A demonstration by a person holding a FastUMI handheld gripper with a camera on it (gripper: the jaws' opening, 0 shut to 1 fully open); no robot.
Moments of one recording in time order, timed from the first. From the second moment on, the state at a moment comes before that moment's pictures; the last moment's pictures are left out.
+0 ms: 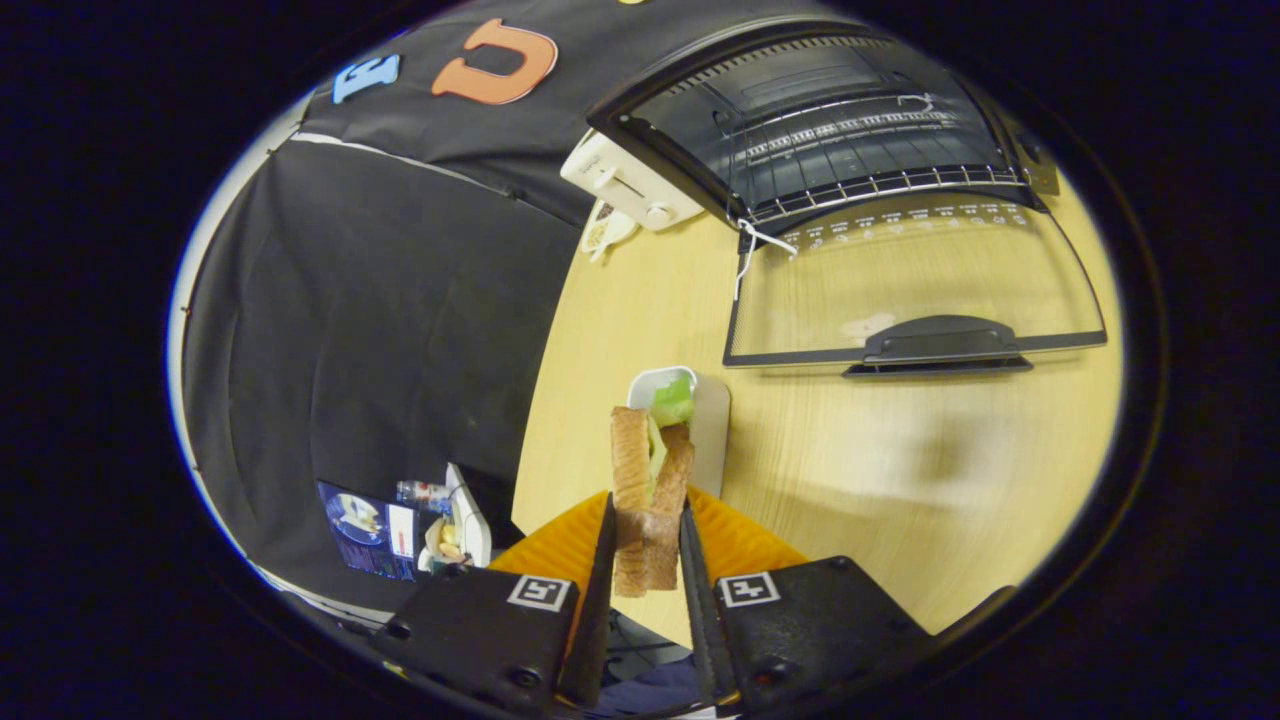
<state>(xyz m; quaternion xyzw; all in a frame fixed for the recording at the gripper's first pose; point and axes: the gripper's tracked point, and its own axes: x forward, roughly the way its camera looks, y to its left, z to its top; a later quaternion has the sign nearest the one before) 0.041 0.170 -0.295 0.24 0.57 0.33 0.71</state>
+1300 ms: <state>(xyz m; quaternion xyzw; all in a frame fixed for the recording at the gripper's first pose) 0.178 0.063 -0.252 0.65 0.18 0.20 0.71</state>
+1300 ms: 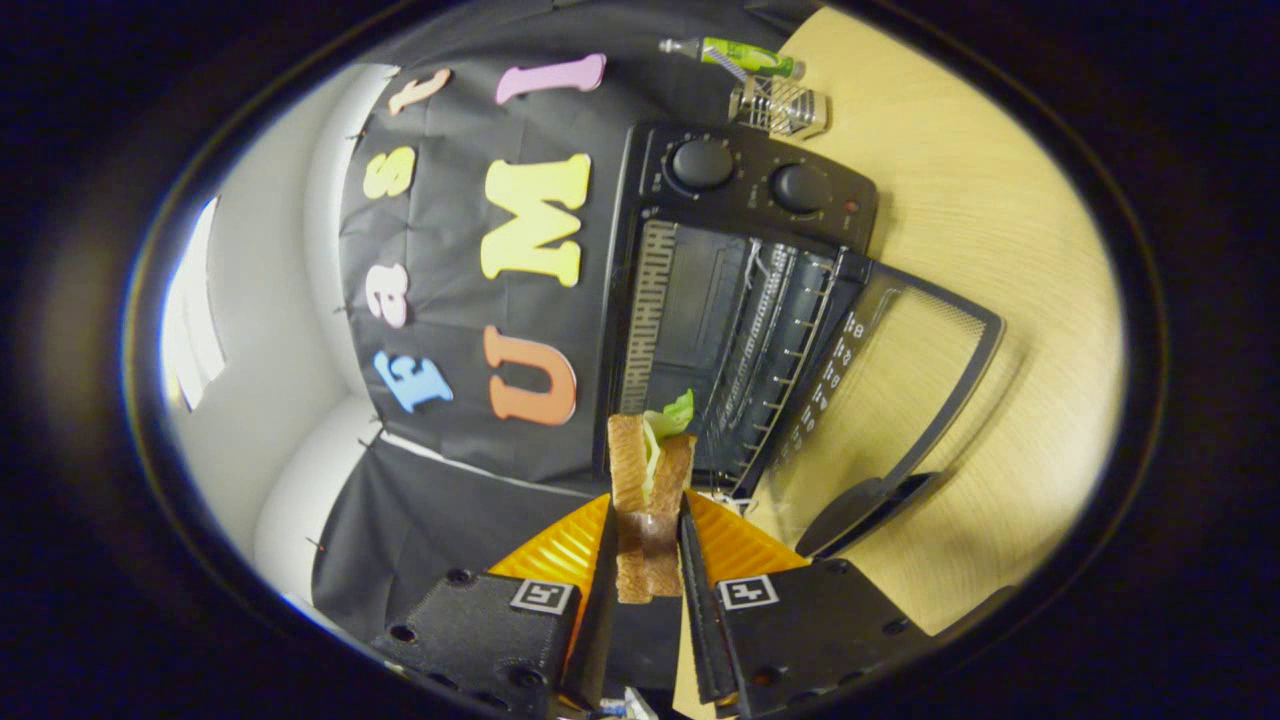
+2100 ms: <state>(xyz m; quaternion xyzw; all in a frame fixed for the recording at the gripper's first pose) 0.273 0.082 -0.285 0.65 0.15 0.11 0.74</state>
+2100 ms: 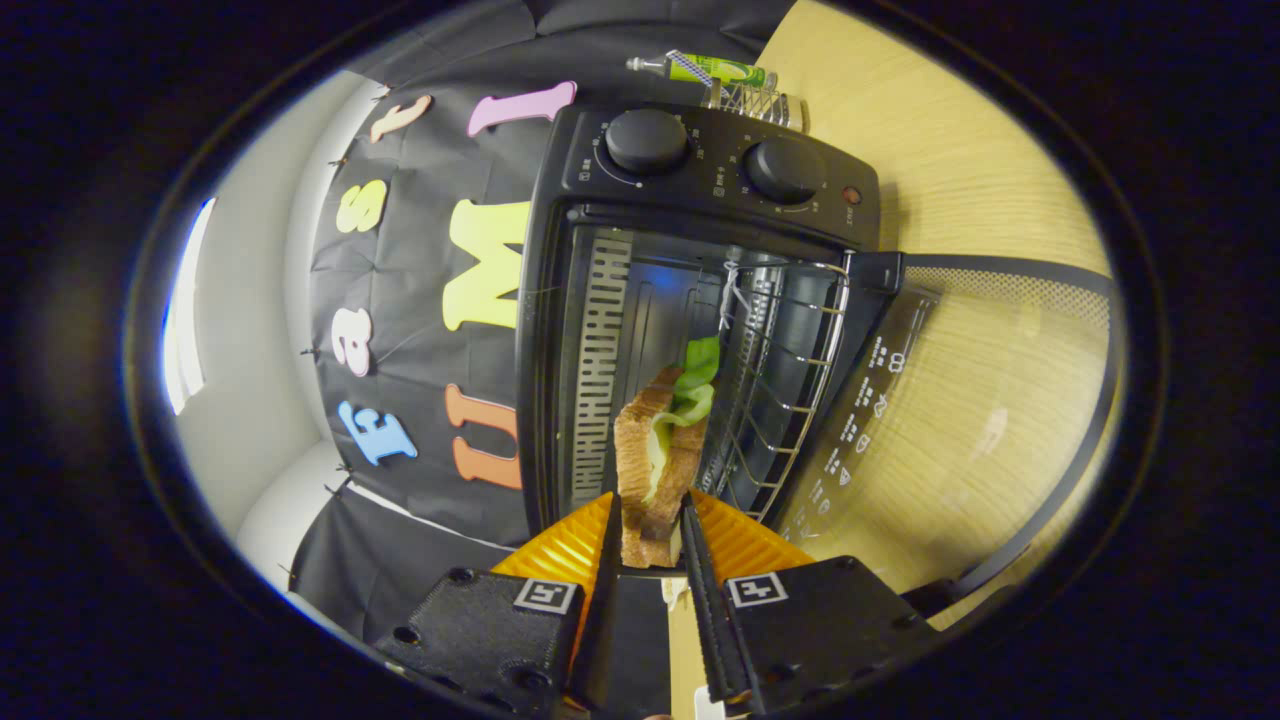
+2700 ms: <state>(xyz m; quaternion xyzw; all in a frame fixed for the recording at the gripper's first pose) 0.297 0.099 -0.295 0.56 0.21 0.07 0.80</state>
